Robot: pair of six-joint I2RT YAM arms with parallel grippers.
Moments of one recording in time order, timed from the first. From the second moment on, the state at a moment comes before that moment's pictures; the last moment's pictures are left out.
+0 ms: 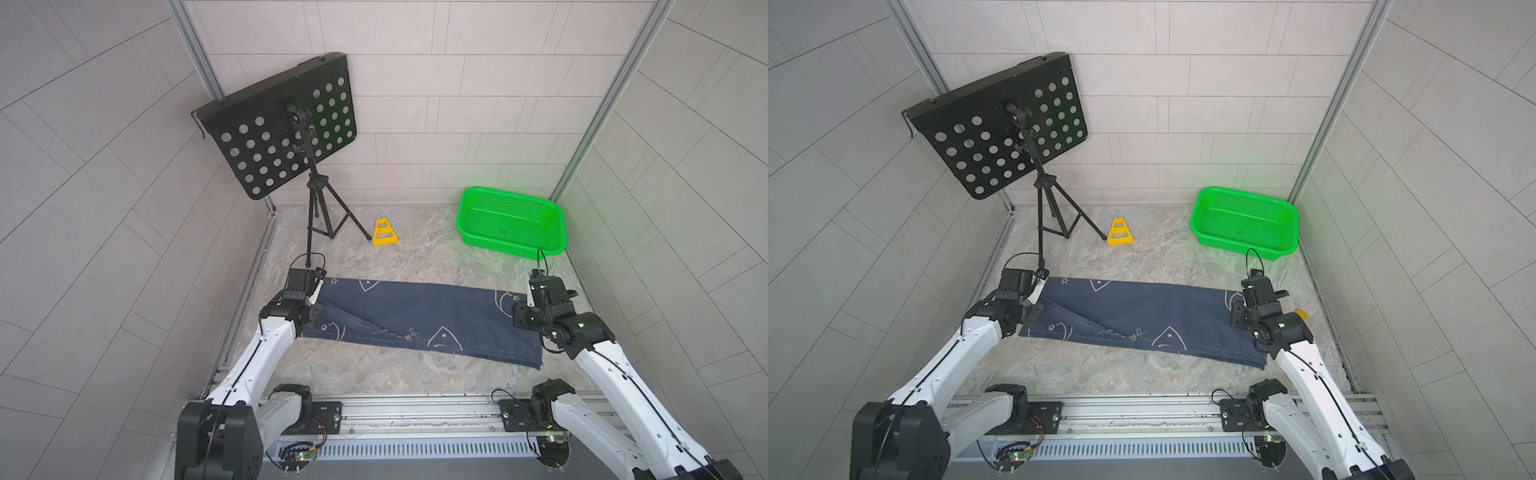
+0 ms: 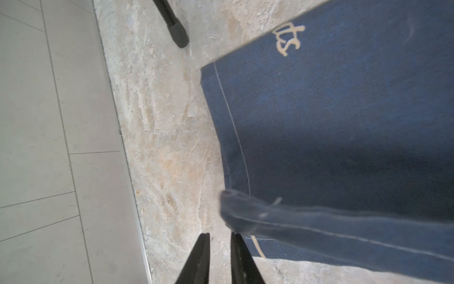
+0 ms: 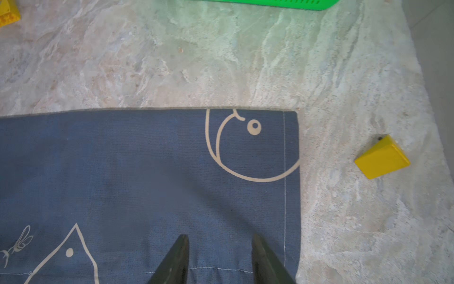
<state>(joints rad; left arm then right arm) -0.07 1.06 0.65 -0.62 -0.33 0.40 0.23 0.80 0.71 -0.87 0.15 0.36</state>
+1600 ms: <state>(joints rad) 0.14 1.39 0.83 -0.93 -0.10 -0.49 0.63 1.00 0.59 -0.44 0.05 0.20</state>
